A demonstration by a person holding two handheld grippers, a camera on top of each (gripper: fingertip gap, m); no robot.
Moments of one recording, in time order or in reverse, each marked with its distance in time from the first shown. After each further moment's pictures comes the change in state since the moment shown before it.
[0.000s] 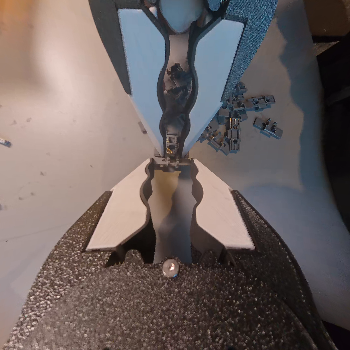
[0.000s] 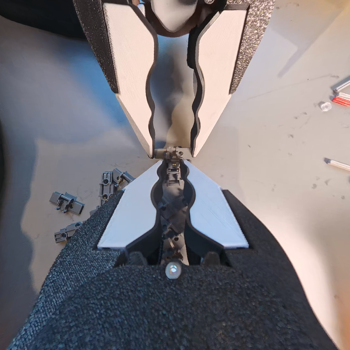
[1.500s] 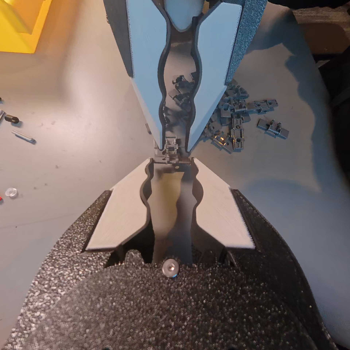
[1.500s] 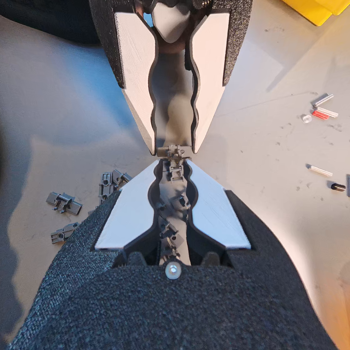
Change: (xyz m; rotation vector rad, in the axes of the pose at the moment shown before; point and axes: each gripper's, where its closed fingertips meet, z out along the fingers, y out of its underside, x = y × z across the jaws) left arm -0.003 0.002 -0.006 0.158 -0.083 0.045; right arm 0.001 -0.007 -0.006 0.023 0.048 -0.051
